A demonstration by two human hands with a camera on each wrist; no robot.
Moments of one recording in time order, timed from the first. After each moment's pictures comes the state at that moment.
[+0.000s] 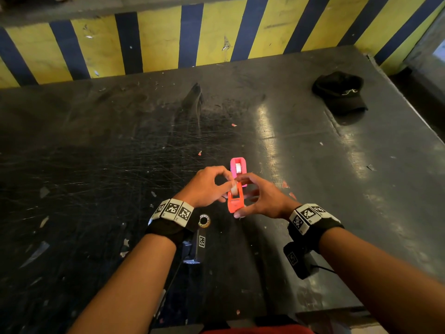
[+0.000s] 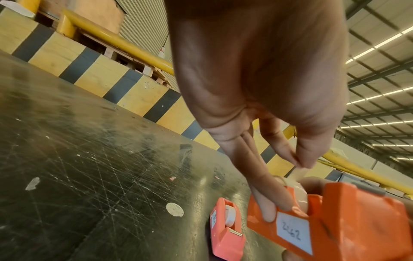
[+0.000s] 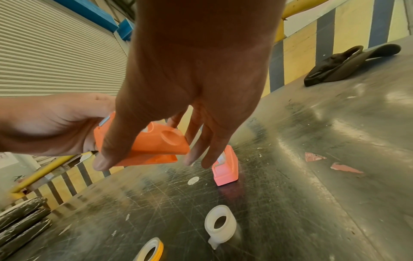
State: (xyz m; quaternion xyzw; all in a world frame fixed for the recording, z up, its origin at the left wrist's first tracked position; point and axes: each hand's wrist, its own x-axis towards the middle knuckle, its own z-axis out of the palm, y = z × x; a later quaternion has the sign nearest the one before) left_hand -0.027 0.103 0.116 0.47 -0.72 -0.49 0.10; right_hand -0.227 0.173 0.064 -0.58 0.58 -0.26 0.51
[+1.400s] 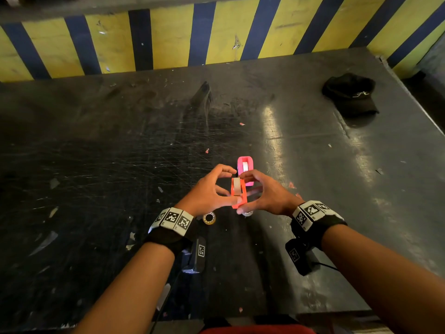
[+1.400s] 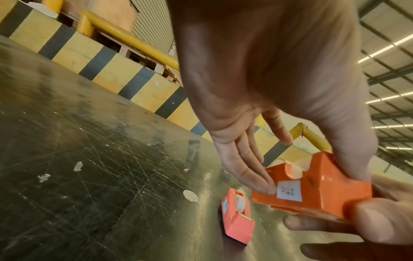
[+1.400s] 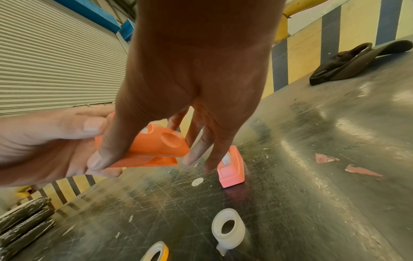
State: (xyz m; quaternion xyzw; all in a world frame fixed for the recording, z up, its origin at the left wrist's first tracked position) left_hand -0.003 0.126 0.116 0.46 -0.69 -0.54 0.13; right_hand -0.221 0.160 0.065 -0.57 0.58 -0.24 0.53
